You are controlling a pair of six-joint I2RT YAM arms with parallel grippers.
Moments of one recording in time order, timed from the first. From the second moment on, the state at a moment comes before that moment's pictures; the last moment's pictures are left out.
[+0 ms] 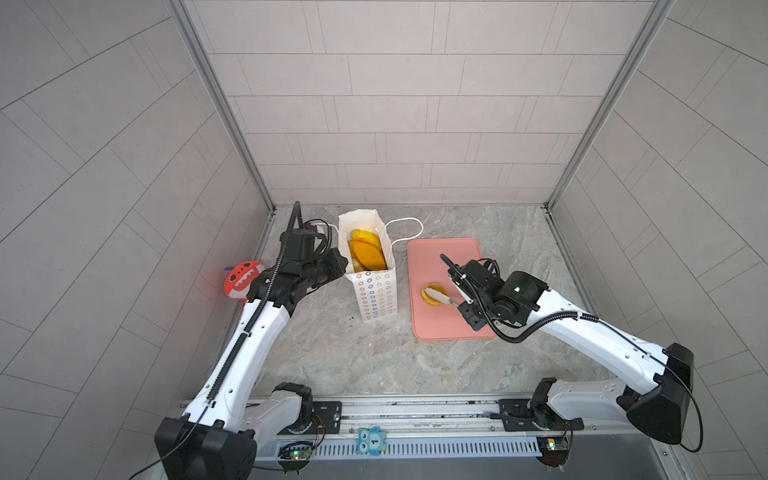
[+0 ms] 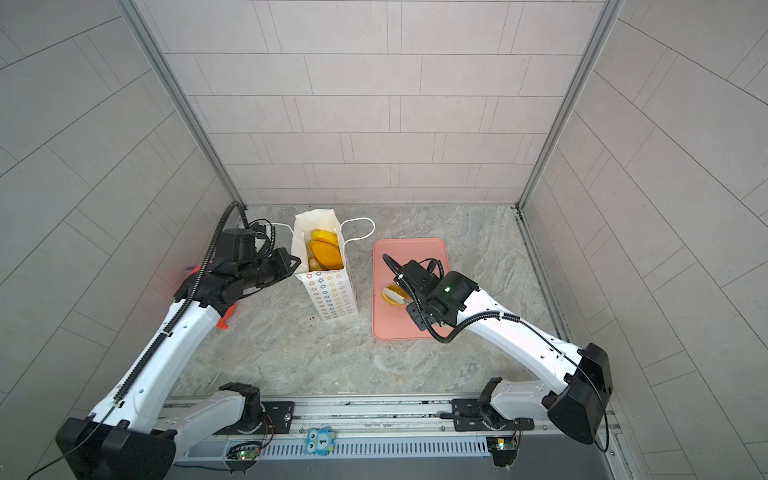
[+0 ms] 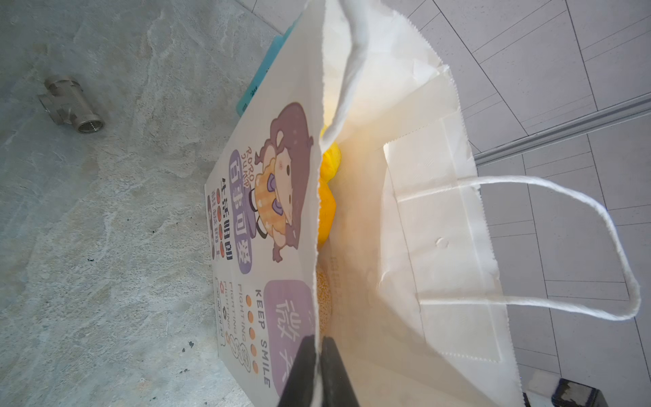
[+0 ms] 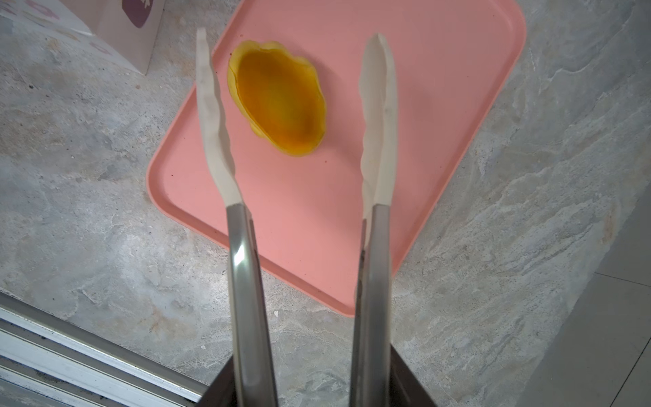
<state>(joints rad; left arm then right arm) -0.18 1.08 1.07 -0.68 0.29 -0.62 0.79 1.26 1.17 -1.14 0.27 0.17</state>
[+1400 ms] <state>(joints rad) -0.18 1.08 1.08 -0.69 0.29 -0.62 0.77 1.53 1.18 -1.05 0.31 0.18</state>
